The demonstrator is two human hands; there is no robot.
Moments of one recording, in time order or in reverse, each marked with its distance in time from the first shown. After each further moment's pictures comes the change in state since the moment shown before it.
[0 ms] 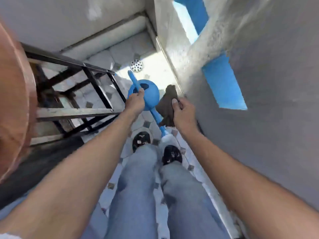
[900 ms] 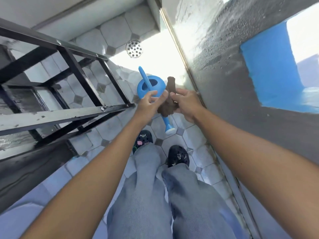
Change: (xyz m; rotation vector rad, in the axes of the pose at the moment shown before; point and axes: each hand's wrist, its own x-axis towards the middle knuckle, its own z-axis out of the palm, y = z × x) left_hand 0.044 -0.063 0.055 -0.251 -0.285 0.139; right_hand 0.111 0.083 0.053 0.272 -0.295 0.344
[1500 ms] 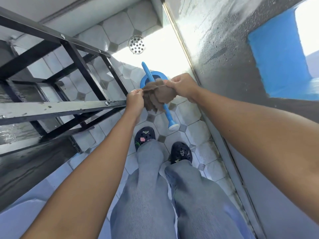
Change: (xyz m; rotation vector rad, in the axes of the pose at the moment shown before) left_hand 0.024 -0.023 -0.032 -0.253 0.280 -0.135; right_hand 0.043 -0.018 0.008 -0.502 -0.014 -0.159
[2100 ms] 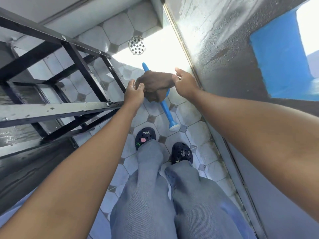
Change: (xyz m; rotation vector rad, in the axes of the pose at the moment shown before) left_hand 0.003 0.026 -0.001 0.233 0.027 0.021; right_hand 0.013 0.006 0.007 -0.096 0.154 -0.031
